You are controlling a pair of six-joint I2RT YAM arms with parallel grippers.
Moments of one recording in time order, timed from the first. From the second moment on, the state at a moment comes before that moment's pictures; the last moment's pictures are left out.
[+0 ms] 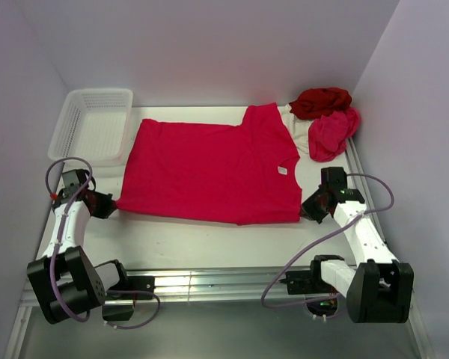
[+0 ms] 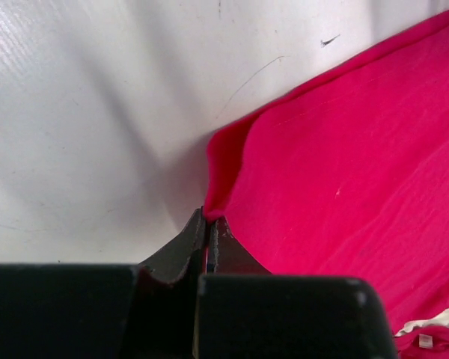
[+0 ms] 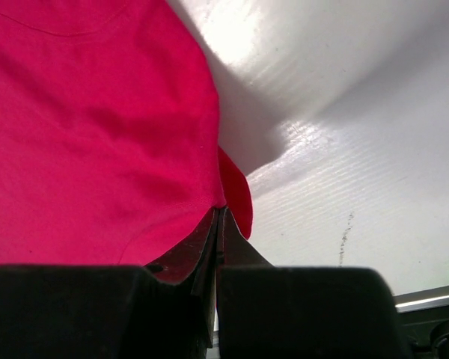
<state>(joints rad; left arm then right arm) 0.35 1.14 0.66 -0.58 0.05 -0.95 -0.06 1.03 0.64 -0.77 -0.07 0.85</state>
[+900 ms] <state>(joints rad) 0.29 1.29 0.77 -0.58 0.06 -1.07 -0.08 1.29 0.91 -0.78 -0.12 0.82</state>
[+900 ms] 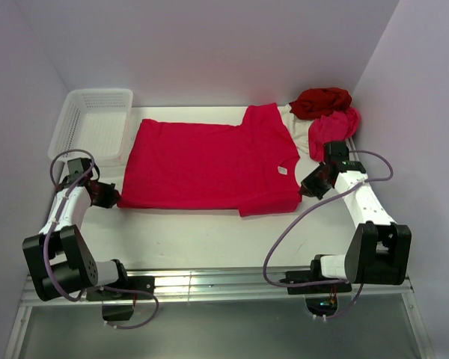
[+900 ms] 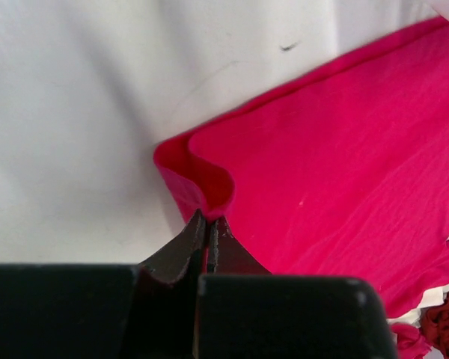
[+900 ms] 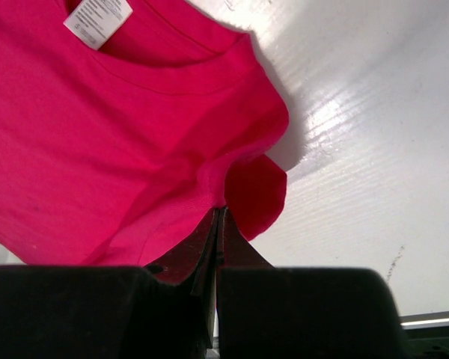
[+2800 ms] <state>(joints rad) 0.18 1.67 1.13 -0.56 0.00 -1.13 -0.15 1.68 1.22 -0.75 -0.14 0.80</state>
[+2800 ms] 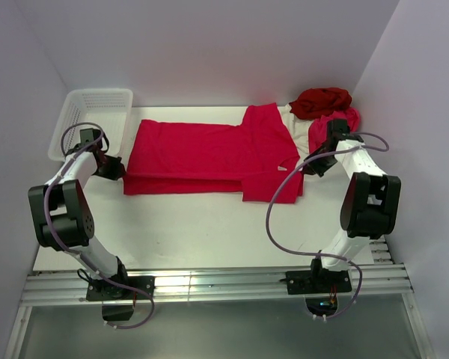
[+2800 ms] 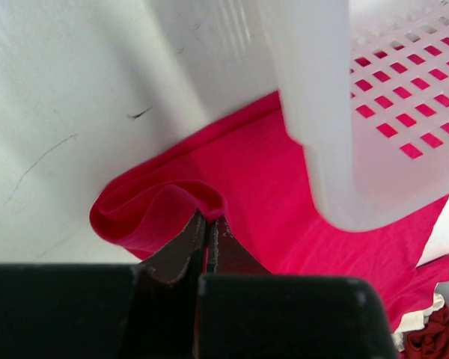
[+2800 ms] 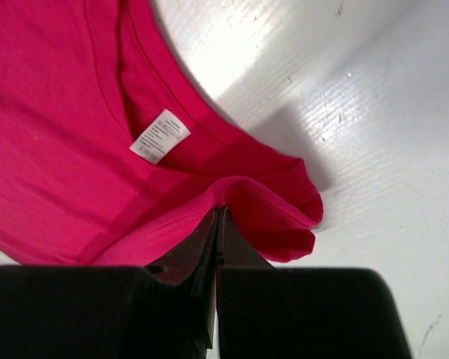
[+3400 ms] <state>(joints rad) 0.17 1.78 1.25 -0.58 0.02 -1.11 -0.16 1.81 1.33 -0.72 -0.14 0.80</state>
